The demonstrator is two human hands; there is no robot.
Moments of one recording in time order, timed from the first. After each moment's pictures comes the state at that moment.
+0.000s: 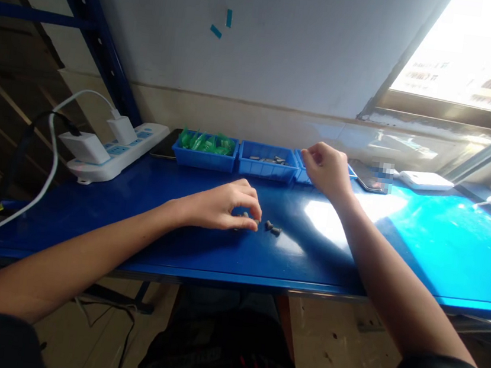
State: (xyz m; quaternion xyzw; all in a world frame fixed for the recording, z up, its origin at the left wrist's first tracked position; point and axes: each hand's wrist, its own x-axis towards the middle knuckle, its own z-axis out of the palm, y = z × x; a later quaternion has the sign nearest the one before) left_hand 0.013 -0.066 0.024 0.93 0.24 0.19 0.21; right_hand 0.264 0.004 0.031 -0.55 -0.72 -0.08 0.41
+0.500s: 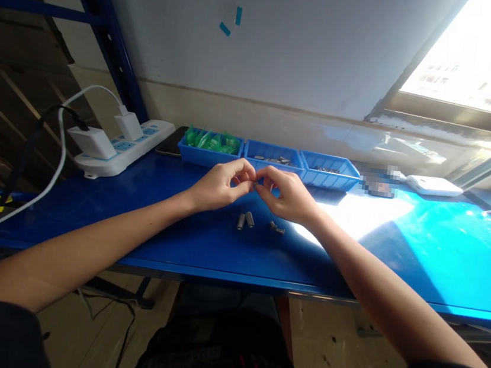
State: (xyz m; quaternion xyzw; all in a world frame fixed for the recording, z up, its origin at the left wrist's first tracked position) left_hand 0.011 -0.048 0.009 0.80 0.36 0.40 0.26; right_hand 0.204 -0.040 0.014 -0.33 -0.89 0.08 0.31
